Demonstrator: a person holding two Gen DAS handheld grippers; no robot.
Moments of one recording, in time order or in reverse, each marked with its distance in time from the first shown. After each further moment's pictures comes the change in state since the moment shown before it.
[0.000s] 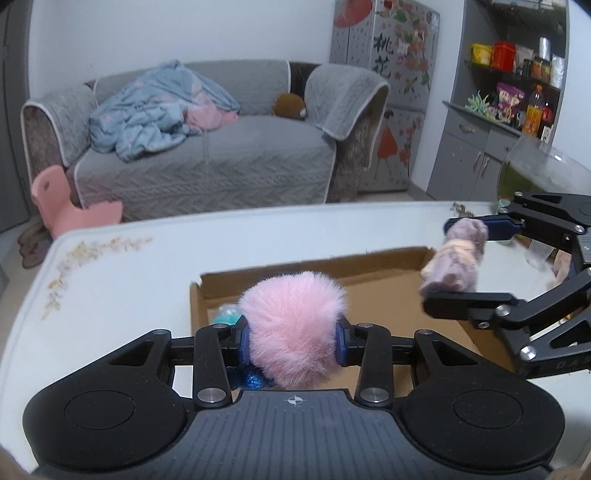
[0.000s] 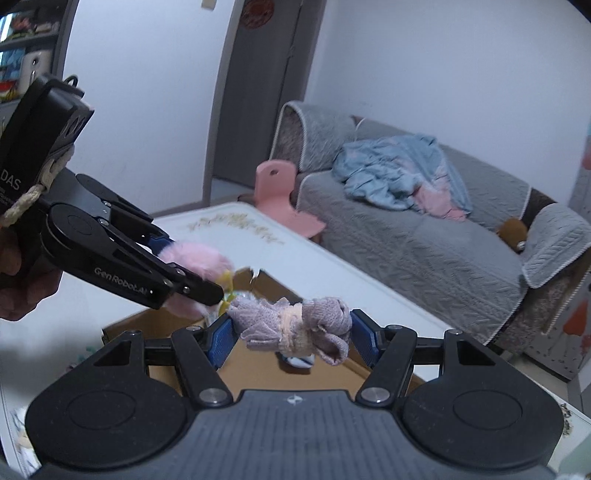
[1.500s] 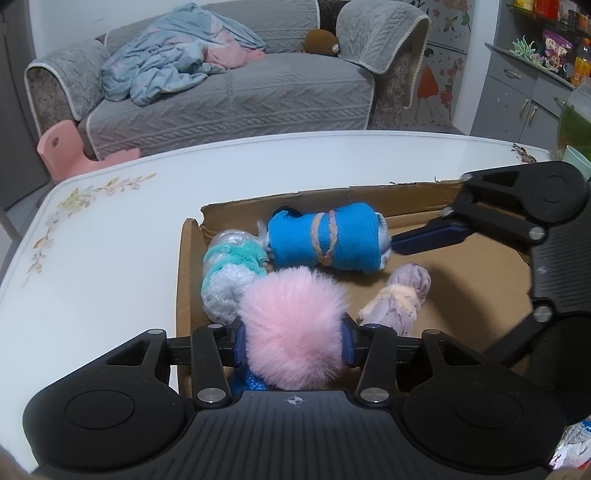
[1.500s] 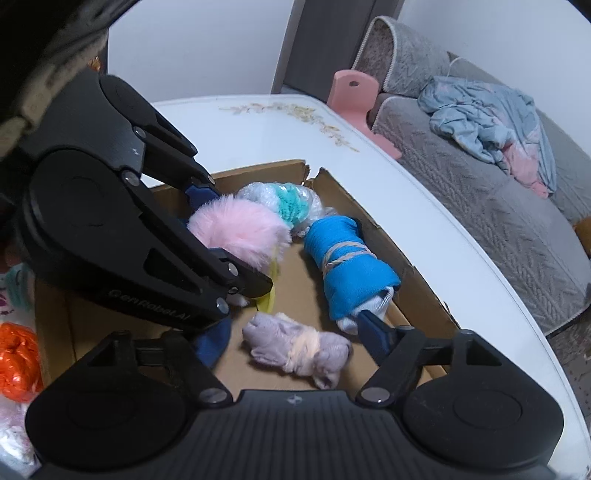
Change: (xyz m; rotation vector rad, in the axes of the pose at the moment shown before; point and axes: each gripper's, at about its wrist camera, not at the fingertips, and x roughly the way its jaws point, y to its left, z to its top) left arm 0.086 0.008 -0.013 0.008 0.183 0.127; right arm 0.102 0.016 -0.012 -0.200 0.272 0.178
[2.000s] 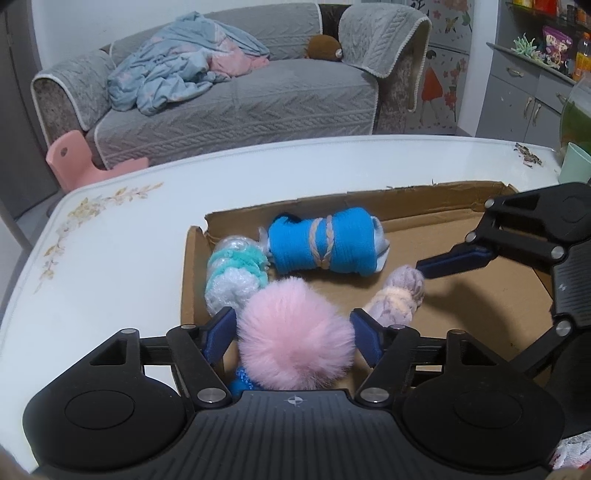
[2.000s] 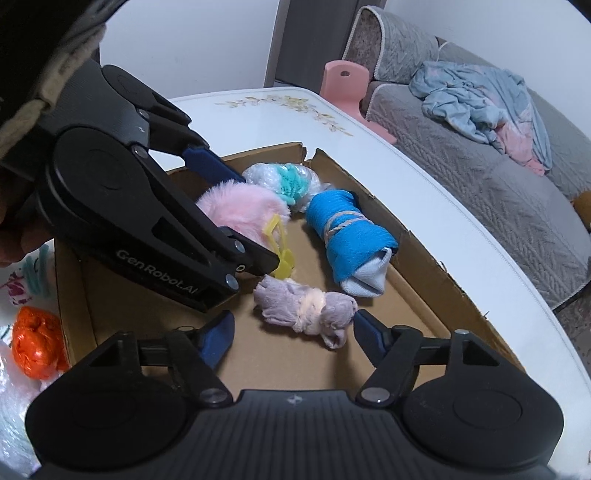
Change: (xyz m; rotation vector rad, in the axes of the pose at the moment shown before) left arm -0.009 -0.008 0.002 0.012 -0.018 0.036; right arm -0.006 0.000 -0.009 0.053 0.032 0.012
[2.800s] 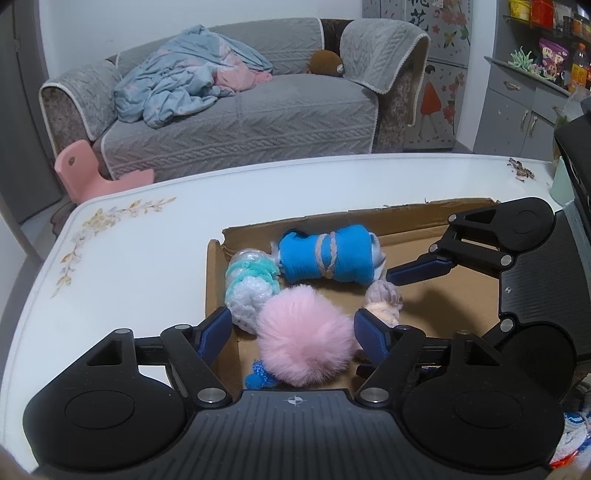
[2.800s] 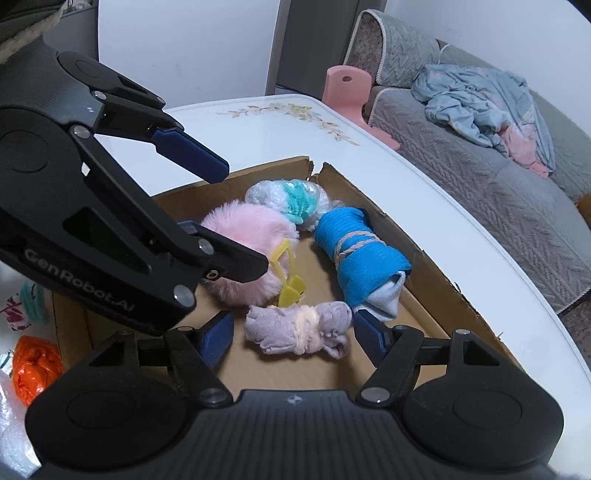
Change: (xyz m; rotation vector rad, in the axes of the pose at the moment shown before) left arm -0.027 0.007 -0.002 -0.008 -0.045 -0.003; right arm 0.010 0.003 0.010 0.014 -0.021 0.011
